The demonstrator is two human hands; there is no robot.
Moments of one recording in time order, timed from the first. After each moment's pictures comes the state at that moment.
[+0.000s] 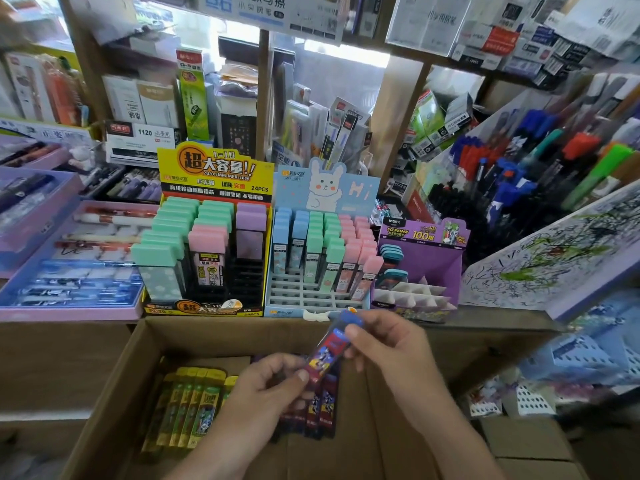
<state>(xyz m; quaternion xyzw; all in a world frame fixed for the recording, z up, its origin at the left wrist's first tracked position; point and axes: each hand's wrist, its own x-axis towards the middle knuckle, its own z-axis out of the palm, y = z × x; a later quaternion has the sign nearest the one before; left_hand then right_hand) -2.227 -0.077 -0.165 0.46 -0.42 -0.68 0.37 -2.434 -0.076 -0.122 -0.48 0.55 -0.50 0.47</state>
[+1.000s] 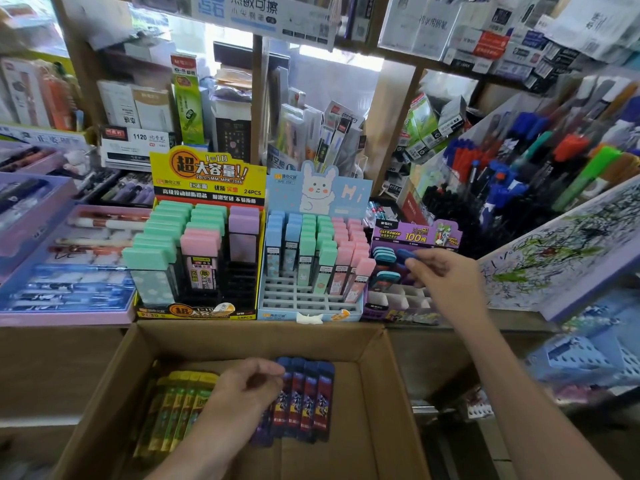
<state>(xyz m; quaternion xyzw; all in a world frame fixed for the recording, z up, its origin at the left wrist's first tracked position) -2.213 -0.091 -0.184 0.58 -0.45 -0.61 0.29 -2.534 -0.152 -0.084 -0.57 0.64 -0.49 0.16</state>
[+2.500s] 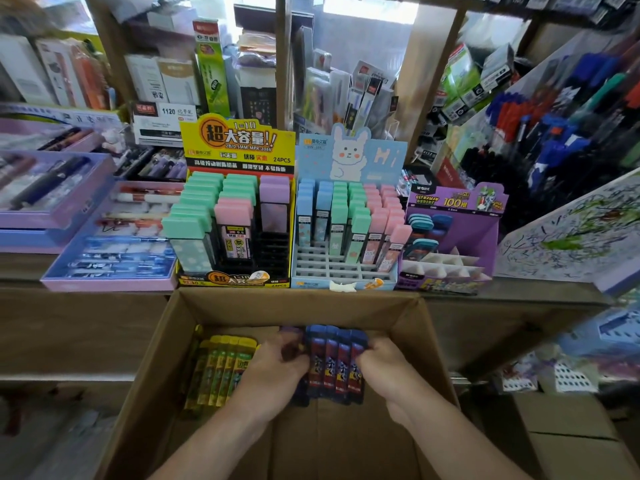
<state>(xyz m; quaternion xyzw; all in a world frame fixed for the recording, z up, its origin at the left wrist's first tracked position) -2.214 -0.077 -0.173 0.60 -0.48 -0.58 0.28 -2.385 -0.069 -0.161 -0.33 0.77 -0.21 0.51</state>
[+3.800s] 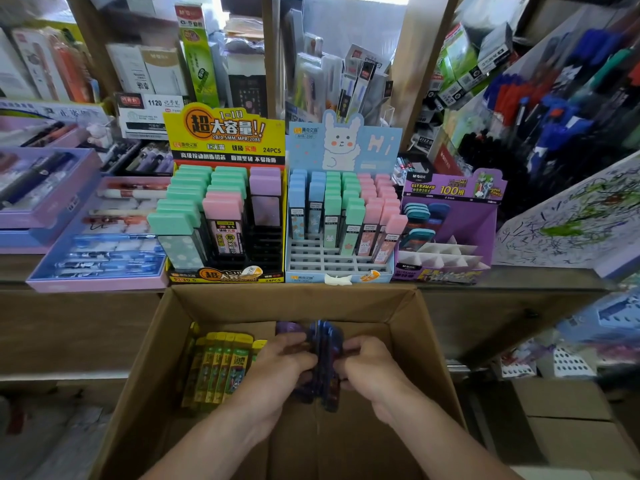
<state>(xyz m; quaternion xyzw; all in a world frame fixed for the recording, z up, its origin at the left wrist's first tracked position) -2.225 -0.077 -0.188 0.59 -0.33 -0.68 0.29 -2.378 -0.068 -0.187 -0.33 0.74 -0.24 0.53</state>
